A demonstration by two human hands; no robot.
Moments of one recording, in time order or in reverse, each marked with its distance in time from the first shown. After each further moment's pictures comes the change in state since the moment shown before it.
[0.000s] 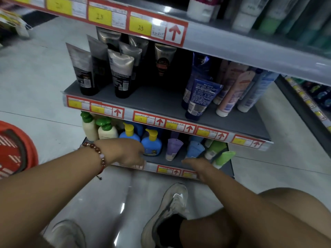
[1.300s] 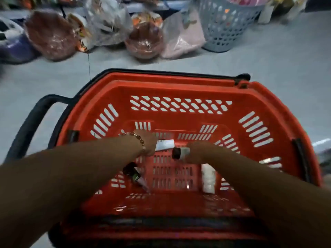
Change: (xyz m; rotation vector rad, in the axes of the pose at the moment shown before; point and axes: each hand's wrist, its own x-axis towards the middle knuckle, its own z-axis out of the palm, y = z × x) left_hand -0.172 -0.426 0.335 -0.494 -0.017 -0.880; right_hand -0.147 -0.109 0.610 -1.834 -0.882 -1.086
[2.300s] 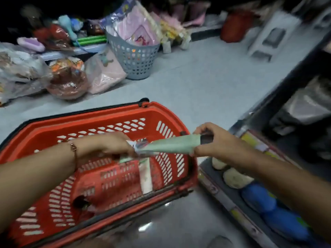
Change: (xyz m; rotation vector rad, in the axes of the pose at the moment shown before) left_hand -0.112 0.093 -0.132 -0.810 0.035 0.247; right_hand -0.292 0.103 -0.033 1.007 0.661 -0.021
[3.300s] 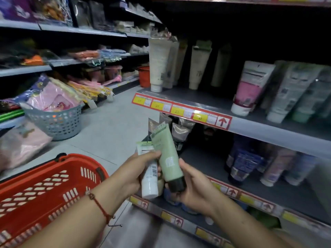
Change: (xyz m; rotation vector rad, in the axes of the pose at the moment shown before) left_hand -0.161 0.262 0.199 -0.919 -0.313 0.318; right_hand -0.241 0.058 -0.087 1.253 0.076 0.041
